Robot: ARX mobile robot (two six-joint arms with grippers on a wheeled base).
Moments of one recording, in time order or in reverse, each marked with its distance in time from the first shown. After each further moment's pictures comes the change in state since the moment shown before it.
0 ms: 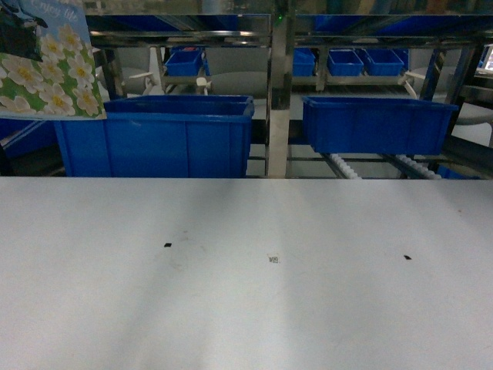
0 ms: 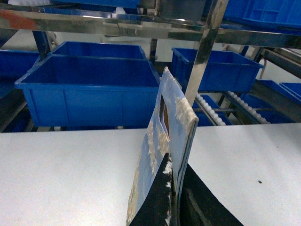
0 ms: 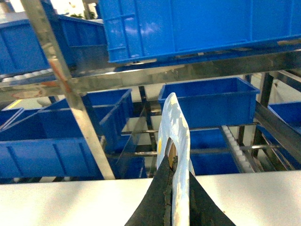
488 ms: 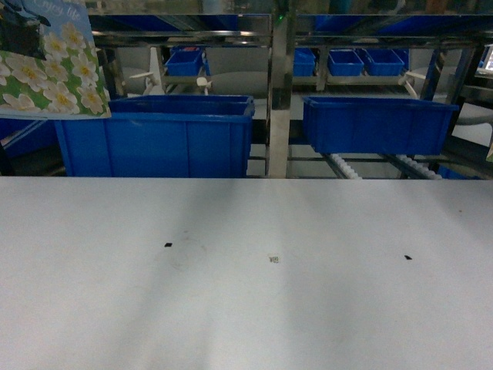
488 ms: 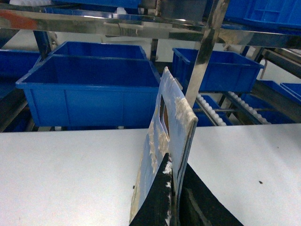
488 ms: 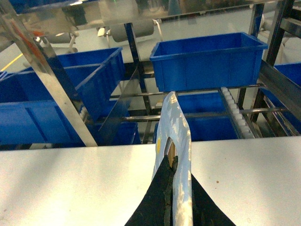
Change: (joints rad) left arm 0.000 0.000 0.000 0.000 0.001 0.000; right arm -0.045 0.280 0.073 0.021 -0.053 -0.055
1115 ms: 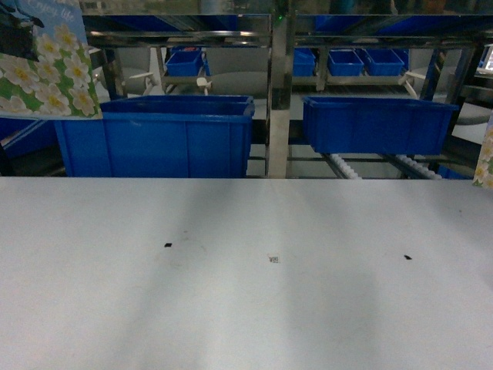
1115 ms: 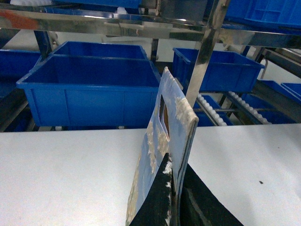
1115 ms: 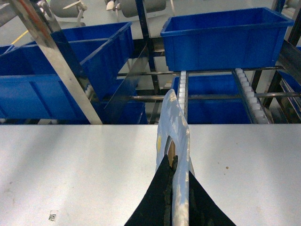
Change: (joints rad) left arm 0.000 0.000 0.000 0.000 -0.002 0.000; right arm 0.002 0.085 0.051 -0.068 -0.065 -0.051
